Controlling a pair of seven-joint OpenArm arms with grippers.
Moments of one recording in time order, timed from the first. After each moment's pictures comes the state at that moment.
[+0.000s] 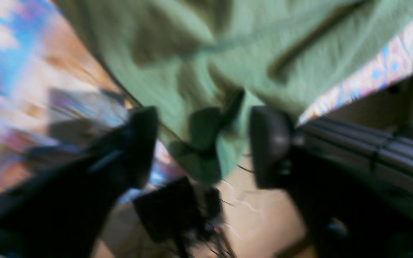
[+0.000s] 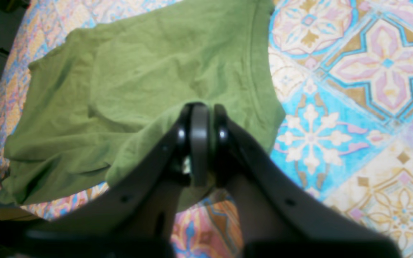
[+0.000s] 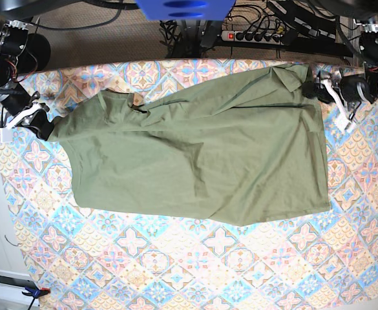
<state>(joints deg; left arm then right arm) 22.4 -34.9 -22.2 92.5 -62.9 -28.4 74.3 -18.1 25.8 35.4 89.3 64.6 34.2 -52.1</state>
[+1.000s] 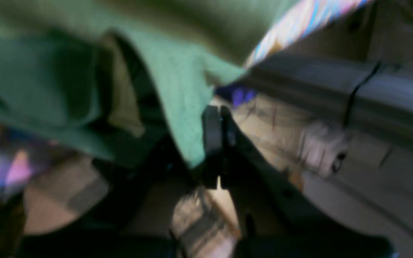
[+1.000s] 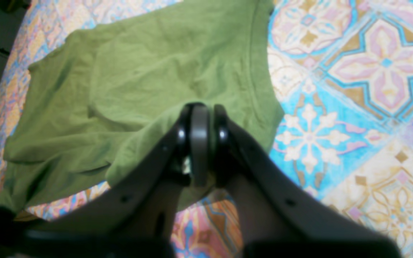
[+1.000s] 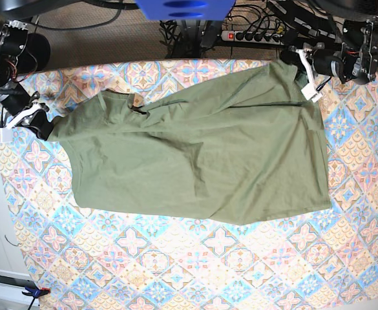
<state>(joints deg) 26.4 -36.9 -6.6 92.4 -65.3 -28.4 74.3 -18.1 25.9 35.3 89.3 64.6 34.2 -52.1</state>
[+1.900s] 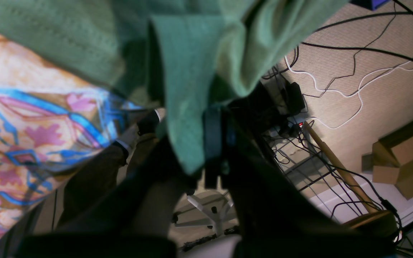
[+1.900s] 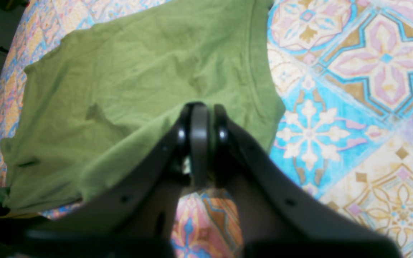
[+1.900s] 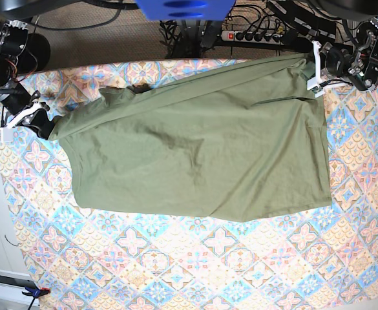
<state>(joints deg) 26.4 -48.5 4.1 96.2 -43.6 -28.6 66.7 -18.2 25.8 35.3 89.3 64.7 34.4 -52.4</state>
